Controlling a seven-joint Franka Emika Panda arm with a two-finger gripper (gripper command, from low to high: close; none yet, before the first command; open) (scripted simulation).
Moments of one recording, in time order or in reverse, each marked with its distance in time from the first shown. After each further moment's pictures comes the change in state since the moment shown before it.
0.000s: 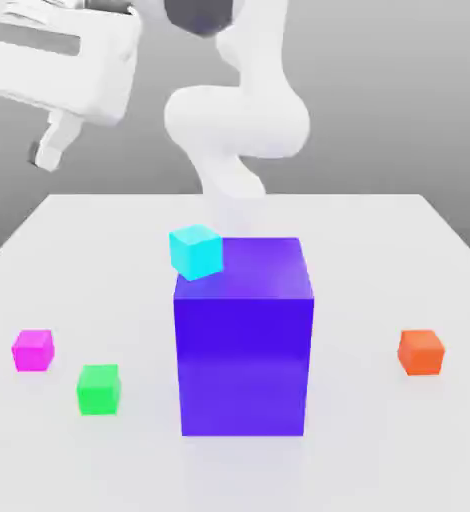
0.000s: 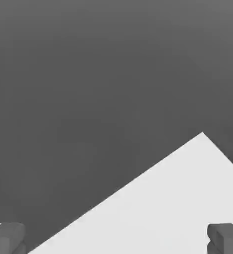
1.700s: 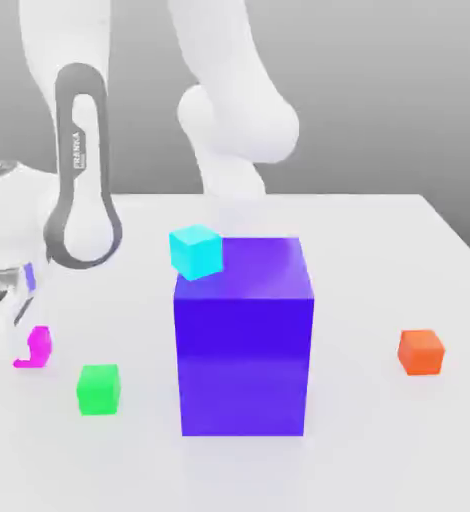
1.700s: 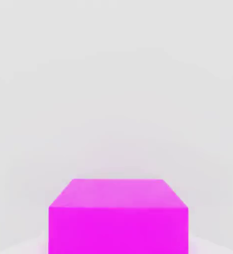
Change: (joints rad) arm -0.424 0.612 -0.088 -0.232 0.402 0.450 0.040
